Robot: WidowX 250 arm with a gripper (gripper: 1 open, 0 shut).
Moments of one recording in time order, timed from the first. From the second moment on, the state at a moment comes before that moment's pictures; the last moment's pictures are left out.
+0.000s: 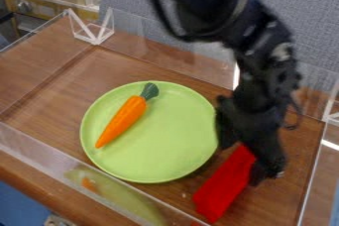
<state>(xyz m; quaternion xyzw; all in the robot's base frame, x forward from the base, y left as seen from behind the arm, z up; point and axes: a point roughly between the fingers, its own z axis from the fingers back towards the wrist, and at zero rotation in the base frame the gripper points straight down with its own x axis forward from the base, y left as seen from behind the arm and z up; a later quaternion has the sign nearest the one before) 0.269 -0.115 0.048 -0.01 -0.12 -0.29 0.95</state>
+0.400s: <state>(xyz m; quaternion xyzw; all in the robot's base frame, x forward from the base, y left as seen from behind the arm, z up) 0.240 -0.098 0.024 -0.03 -0.10 -0.40 0.91</state>
